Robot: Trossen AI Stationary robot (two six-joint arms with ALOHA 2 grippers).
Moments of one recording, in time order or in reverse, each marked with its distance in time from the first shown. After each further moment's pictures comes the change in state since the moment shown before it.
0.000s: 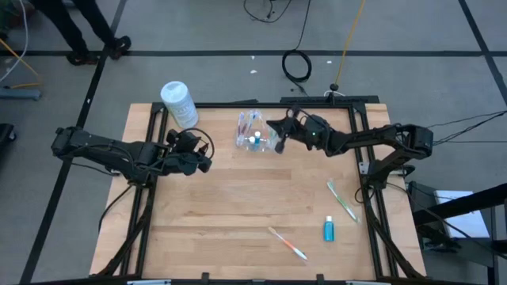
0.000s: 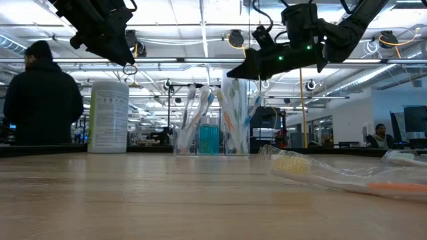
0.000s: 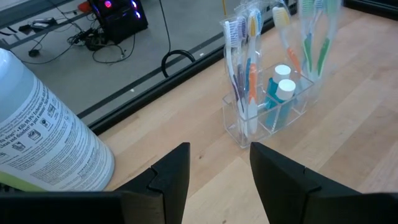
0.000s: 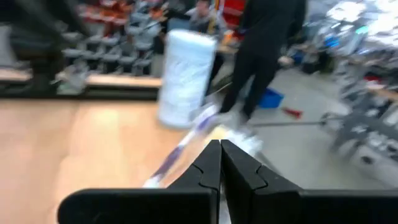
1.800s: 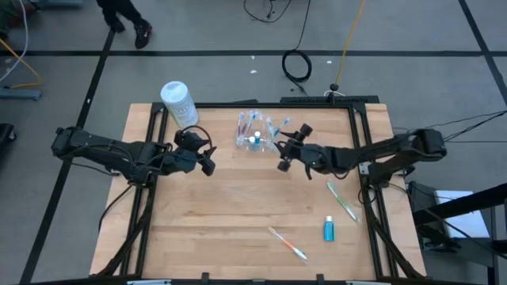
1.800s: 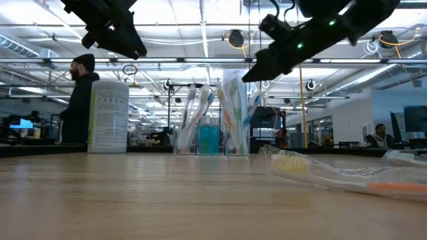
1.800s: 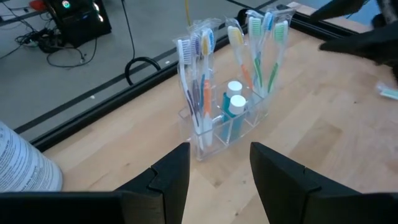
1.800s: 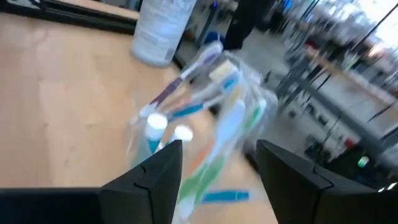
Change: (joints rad) left arm 0.000 0.000 0.000 0.179 0.100 0.080; right arm 0.329 -0.130 -0.001 -0.397 0.594 0.015
